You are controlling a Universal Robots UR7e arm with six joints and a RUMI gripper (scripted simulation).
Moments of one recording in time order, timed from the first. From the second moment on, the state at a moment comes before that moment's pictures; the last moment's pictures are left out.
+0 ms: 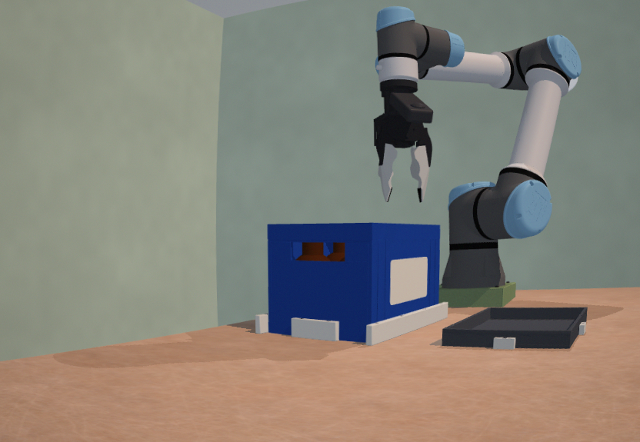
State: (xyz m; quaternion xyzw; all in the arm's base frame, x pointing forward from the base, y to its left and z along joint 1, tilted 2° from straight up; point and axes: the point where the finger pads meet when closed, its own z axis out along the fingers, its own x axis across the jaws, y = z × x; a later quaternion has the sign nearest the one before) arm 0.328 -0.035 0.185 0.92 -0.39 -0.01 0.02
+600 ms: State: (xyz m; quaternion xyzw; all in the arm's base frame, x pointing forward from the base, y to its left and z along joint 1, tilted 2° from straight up) arm 0.328 -0.035 0.194 0.92 -0.39 -0.01 0.02
